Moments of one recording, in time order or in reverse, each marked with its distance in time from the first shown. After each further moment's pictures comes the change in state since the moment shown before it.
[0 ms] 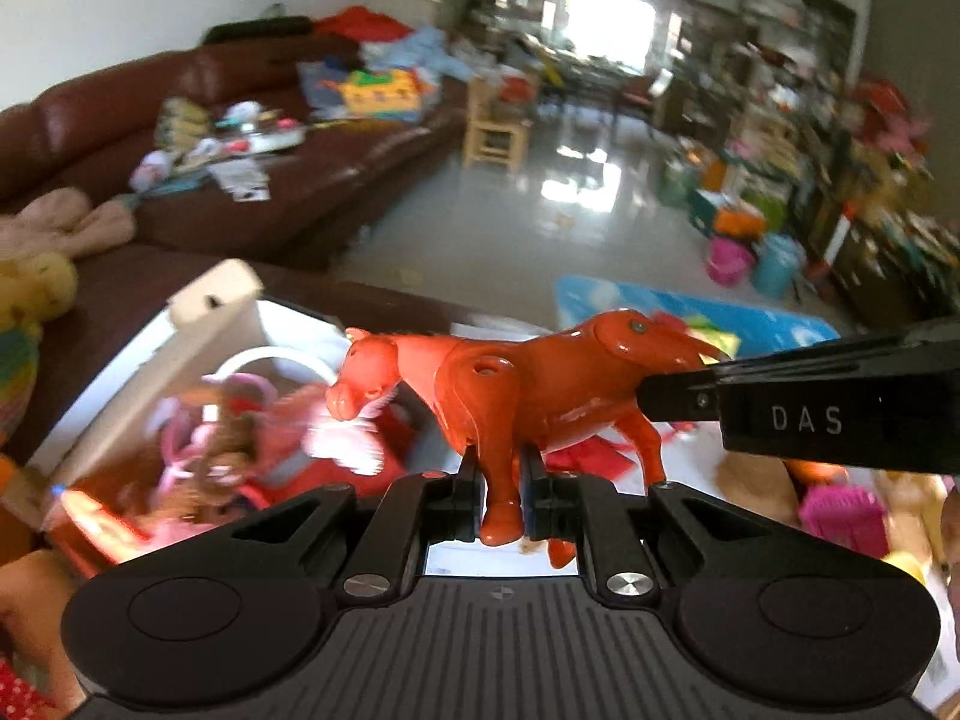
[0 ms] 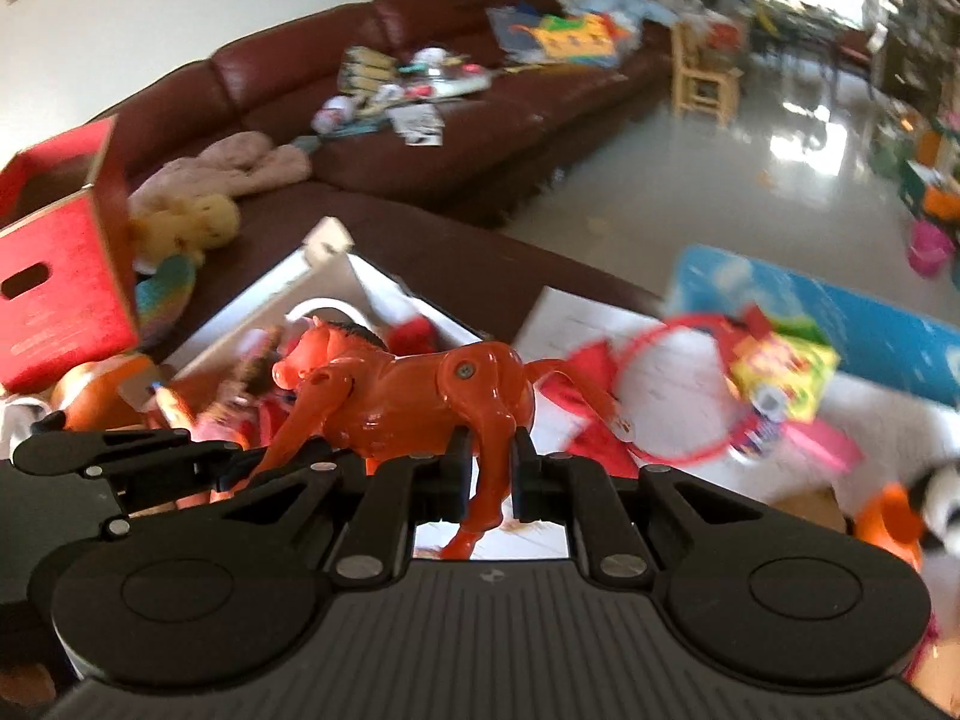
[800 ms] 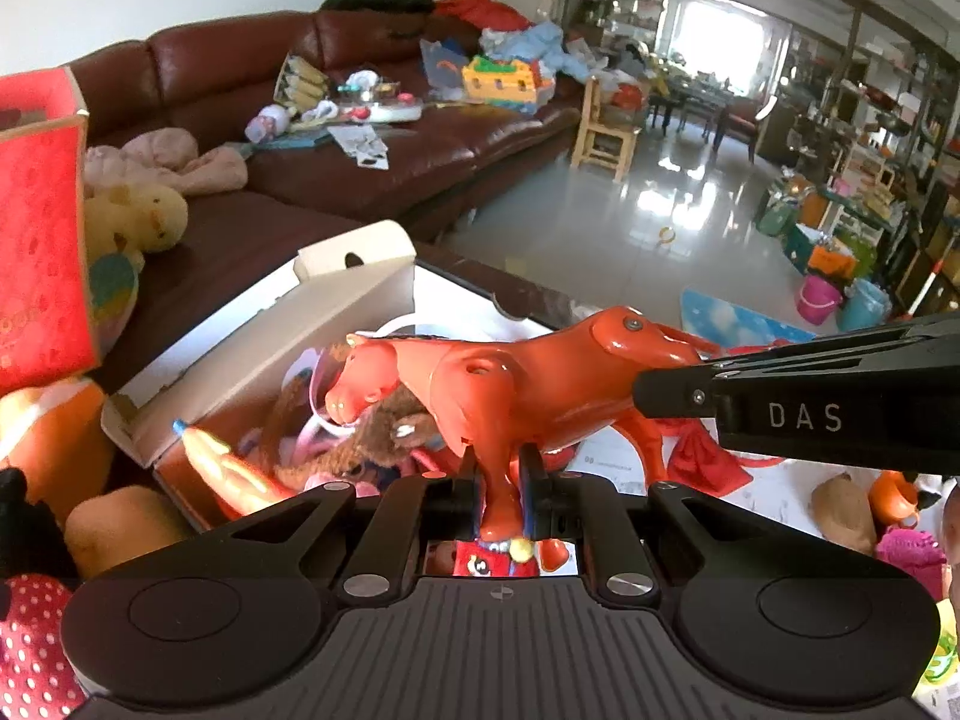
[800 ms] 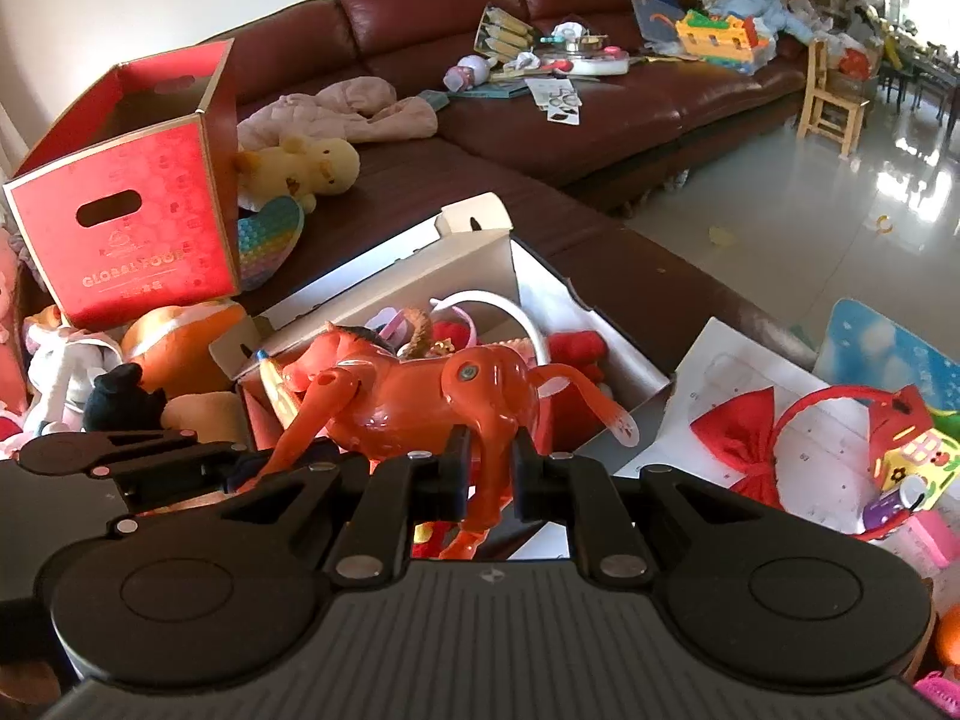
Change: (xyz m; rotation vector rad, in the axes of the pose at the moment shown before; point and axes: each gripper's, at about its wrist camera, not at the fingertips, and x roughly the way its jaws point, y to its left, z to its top) left arm -0.015 0.071 -0.008 -0.139 0.015 0.146; right arm 0.045 0.081 0.026 -0.164 0.065 0.149
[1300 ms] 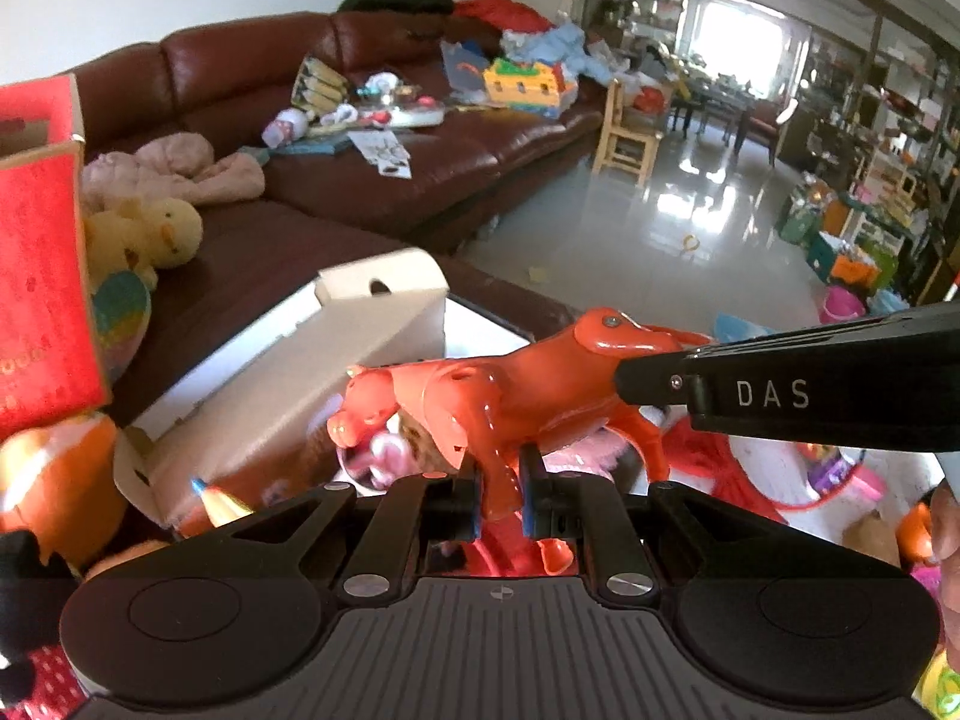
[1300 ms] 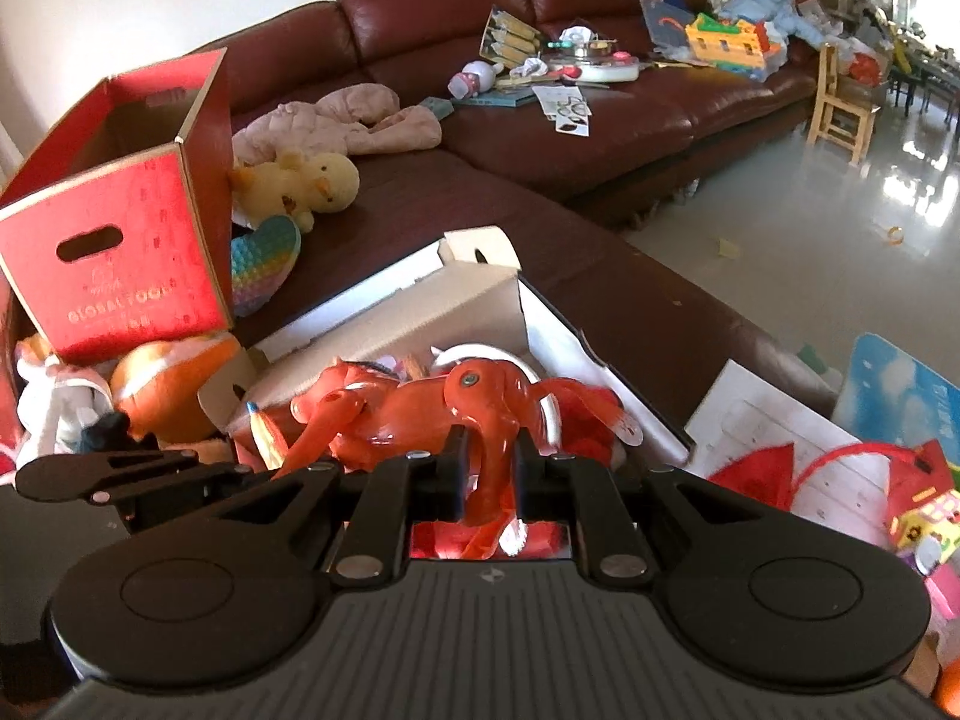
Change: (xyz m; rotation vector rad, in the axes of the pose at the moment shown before) left arm 0.024 0.022 0.041 -0.015 -0.005 0.039; right arm 0.033 0.000 0.045 0.001 -0.002 0.024
